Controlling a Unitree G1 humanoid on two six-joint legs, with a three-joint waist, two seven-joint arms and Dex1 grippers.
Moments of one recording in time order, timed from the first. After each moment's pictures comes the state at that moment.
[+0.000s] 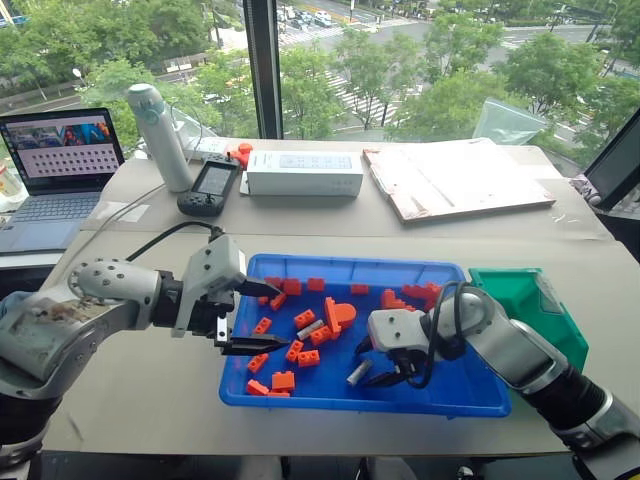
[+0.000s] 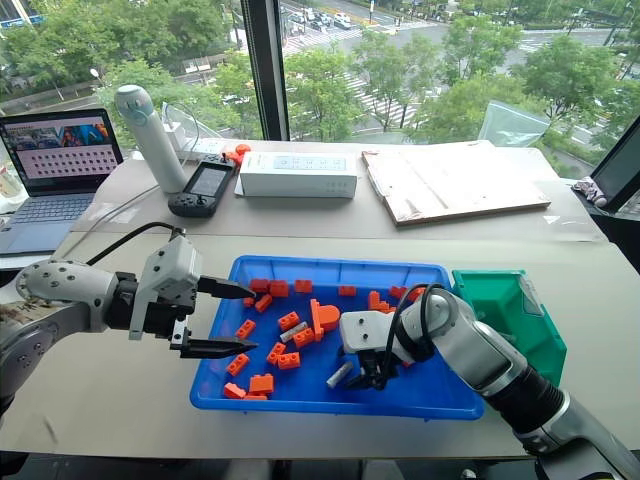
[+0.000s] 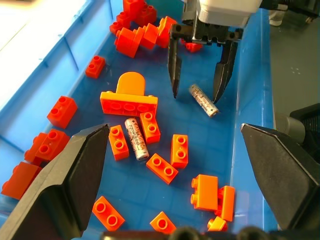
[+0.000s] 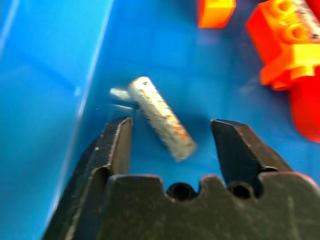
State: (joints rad) left arm -0.42 1.02 0.03 -0.57 -0.75 0.90 -1.03; right arm -0.53 -0.78 0.53 -0.30 0.06 0.45 1.29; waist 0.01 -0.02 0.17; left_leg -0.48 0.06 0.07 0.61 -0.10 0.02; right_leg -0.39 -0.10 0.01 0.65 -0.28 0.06
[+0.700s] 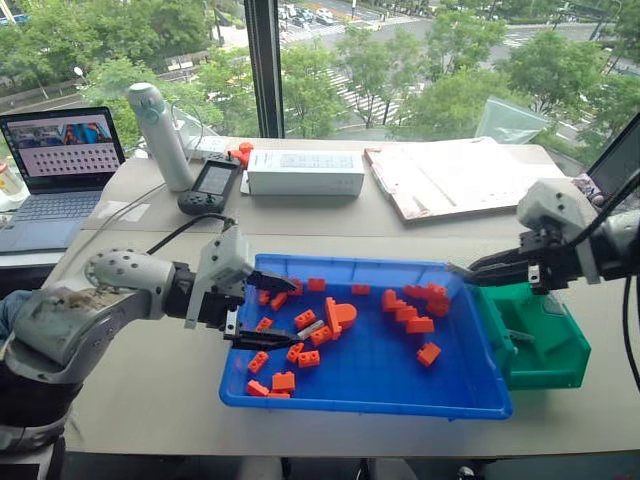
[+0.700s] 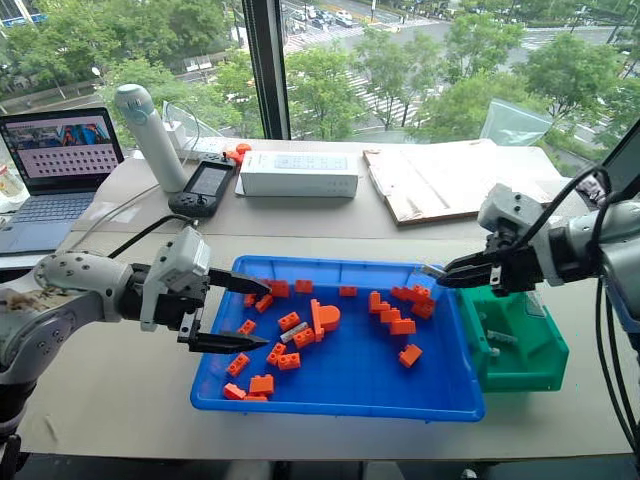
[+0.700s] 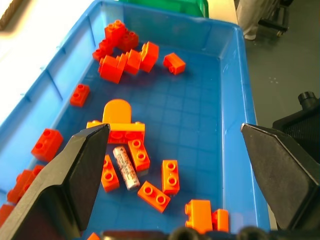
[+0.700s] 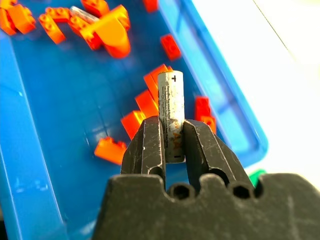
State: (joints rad) left arm -0.53 0.94 -0.04 -0.48 -0.75 0.85 -1.13; right arm -0.55 -1.28 -0.01 -0.07 0.36 0.79 1.42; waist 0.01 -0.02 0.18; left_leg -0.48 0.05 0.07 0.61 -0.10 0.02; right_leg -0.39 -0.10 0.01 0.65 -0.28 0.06
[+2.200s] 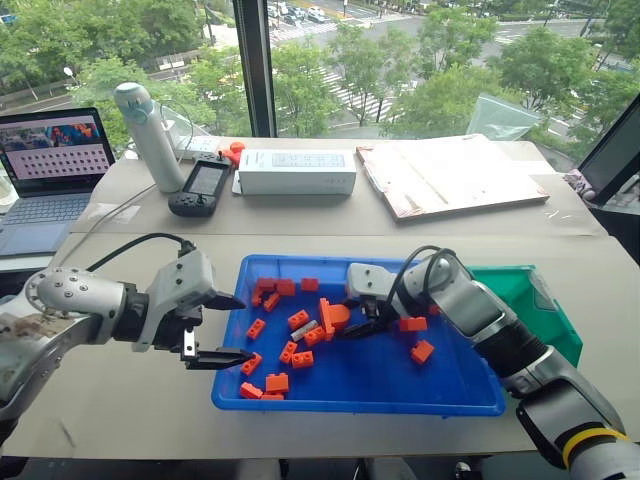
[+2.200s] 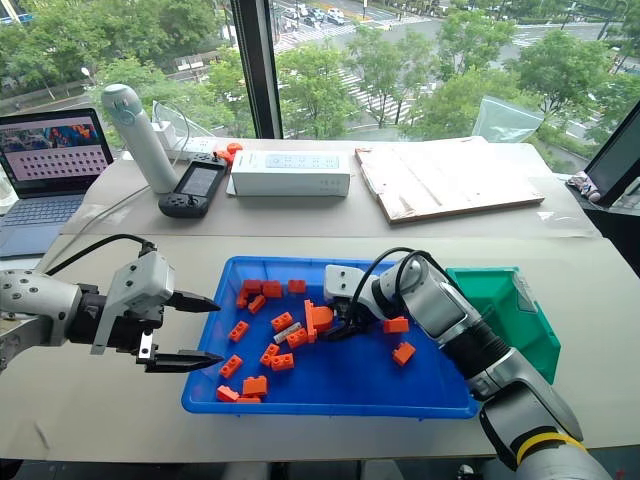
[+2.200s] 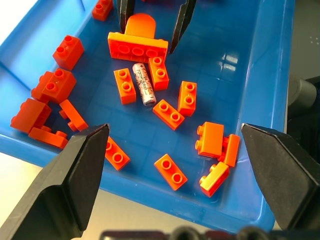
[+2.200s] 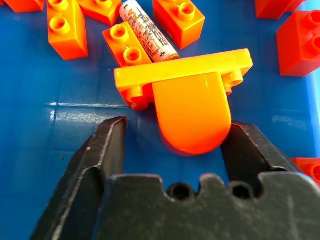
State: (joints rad) left arm -0.25 1.16 0.16 -0.60 -0.71 0.90 -1.09; right arm -0.77 -0.57 0.53 0.11 0.04 0.41 1.23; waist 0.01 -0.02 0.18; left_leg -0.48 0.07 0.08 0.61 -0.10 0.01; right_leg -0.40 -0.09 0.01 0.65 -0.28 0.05
